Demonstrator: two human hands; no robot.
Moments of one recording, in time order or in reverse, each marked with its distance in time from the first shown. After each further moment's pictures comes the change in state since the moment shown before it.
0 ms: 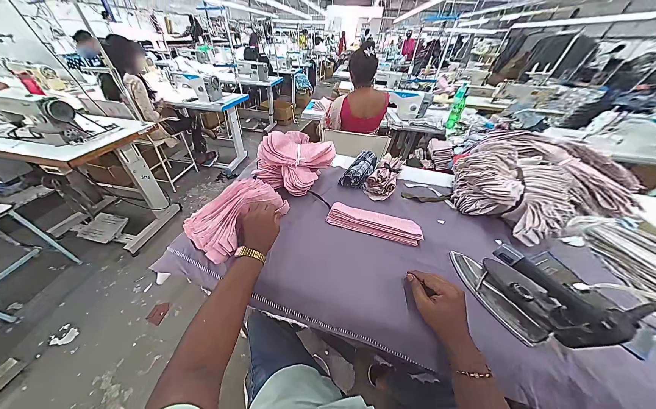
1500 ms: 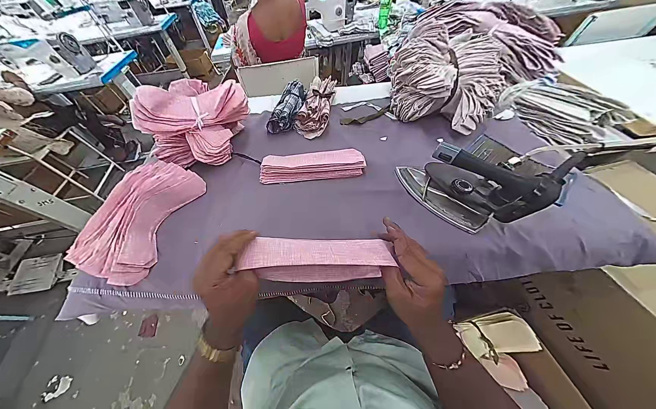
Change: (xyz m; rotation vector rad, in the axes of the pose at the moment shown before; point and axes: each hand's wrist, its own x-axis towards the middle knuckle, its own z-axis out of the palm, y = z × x) left_hand -0.132 0.112 -0.074 -1.028 0.247 0.330; right_hand -0.062 -0.069 -0.042 0.212 0.189 0.094
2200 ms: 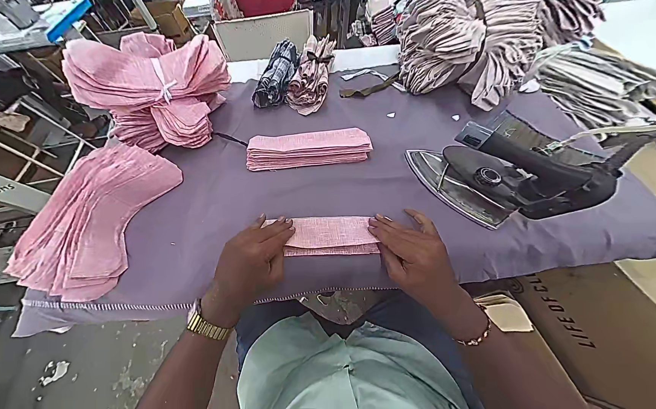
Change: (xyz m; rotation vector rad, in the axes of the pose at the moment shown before) left_hand 0.005 -0.055 0.040 0.274 -0.636 0.155; right_hand 0.019 0.048 -0.001 -0.358 -0.367 -0.104
